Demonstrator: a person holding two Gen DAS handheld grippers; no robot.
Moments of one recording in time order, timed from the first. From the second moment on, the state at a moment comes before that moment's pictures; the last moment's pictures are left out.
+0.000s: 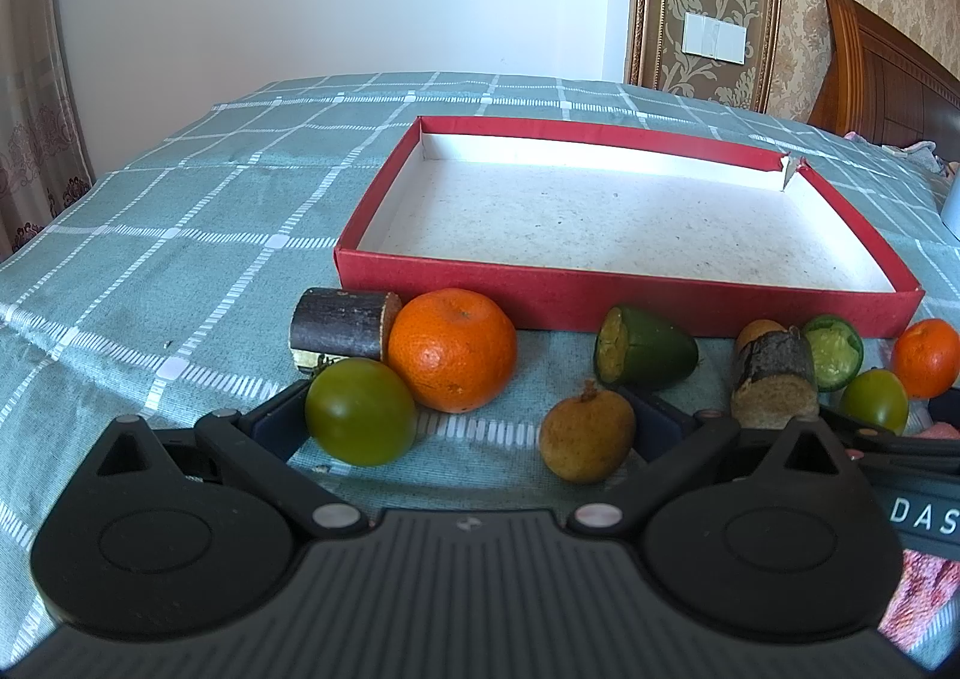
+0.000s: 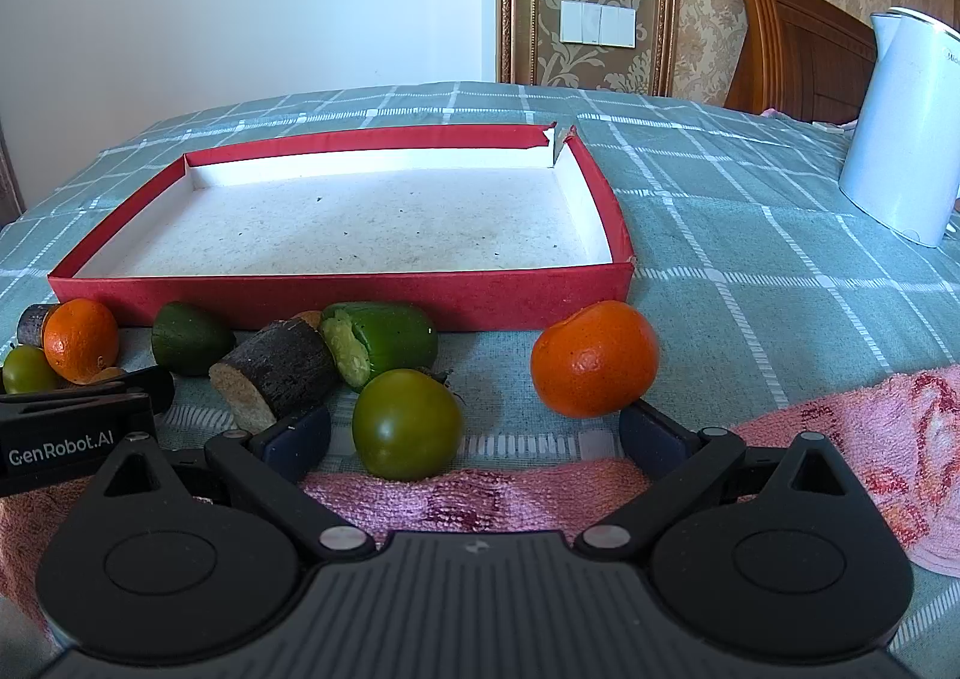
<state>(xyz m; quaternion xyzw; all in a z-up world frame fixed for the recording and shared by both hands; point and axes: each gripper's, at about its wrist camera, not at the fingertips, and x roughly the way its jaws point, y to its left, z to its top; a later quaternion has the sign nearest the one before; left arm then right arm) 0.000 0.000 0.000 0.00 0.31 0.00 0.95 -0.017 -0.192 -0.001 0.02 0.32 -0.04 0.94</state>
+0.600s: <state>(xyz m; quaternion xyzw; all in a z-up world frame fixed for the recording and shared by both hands) -0.001 0.003 0.000 0.00 0.31 0.00 0.95 -0.017 -0.191 -0.001 0.02 0.32 -0.03 0.94</state>
